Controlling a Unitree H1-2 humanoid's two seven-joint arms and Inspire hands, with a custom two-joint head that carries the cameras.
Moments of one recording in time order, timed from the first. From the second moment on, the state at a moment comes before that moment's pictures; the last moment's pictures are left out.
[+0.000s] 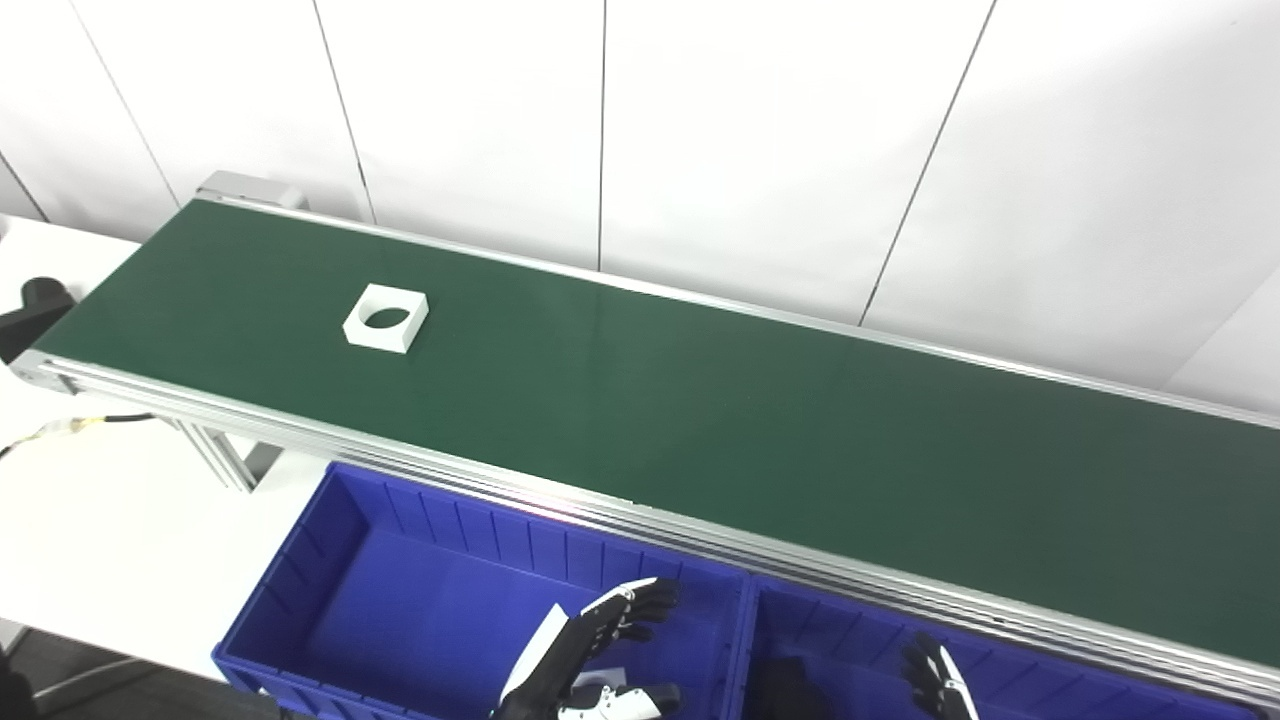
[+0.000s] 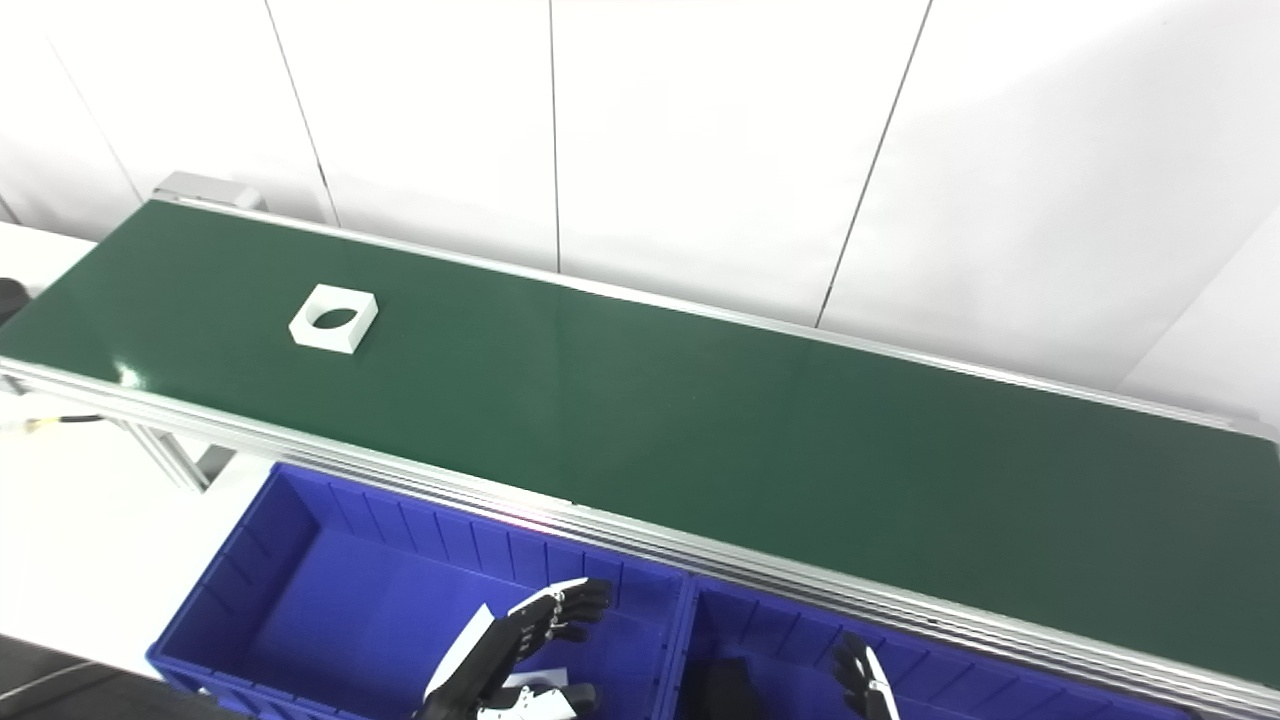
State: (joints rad) left arm 0.18 0.16 -0.50 0.30 0.08 -0.44 0.22; right arm 0.28 -0.18 0.30 0.22 -0.23 -0.42 -0.31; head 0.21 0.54
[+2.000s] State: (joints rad) left arm -0.43 0.39 -0.10 0.62 0.31 -0.44 0.04; right arm 0.27 -0.25 0.46 0.13 -0.24 -0.42 -0.57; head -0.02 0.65
